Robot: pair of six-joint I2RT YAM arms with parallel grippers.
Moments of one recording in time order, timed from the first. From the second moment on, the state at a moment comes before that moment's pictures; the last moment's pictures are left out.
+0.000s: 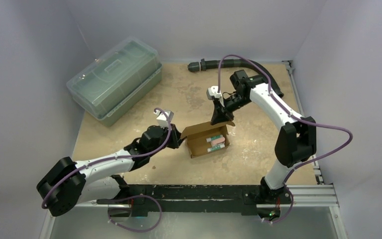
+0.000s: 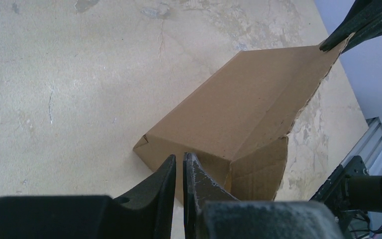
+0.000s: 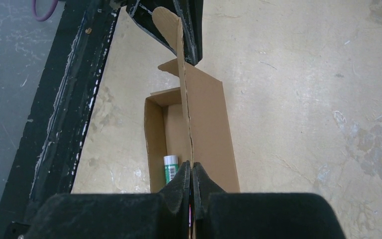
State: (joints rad) left arm -0.81 1.14 0.41 0.36 -0.07 -0.60; right arm 0.35 1.72 1.49 -1.20 -0.99 -1.23
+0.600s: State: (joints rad) left arm -0.78 1.10 0.41 0.36 -0.05 -0.70; right arm 0.35 1.75 1.53 -1.22 -1.00 -1.23
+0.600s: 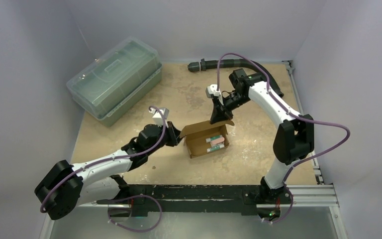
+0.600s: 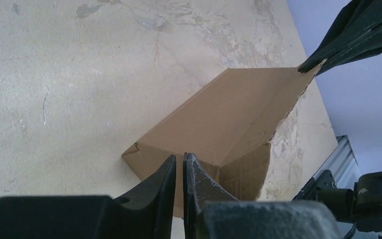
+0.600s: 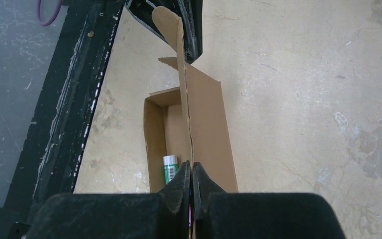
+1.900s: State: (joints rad) left arm -0.77 1.20 0.42 0.25 -0.06 -0.65; right arm 0.35 1.78 1.55 -1.25 -1.02 -1.23
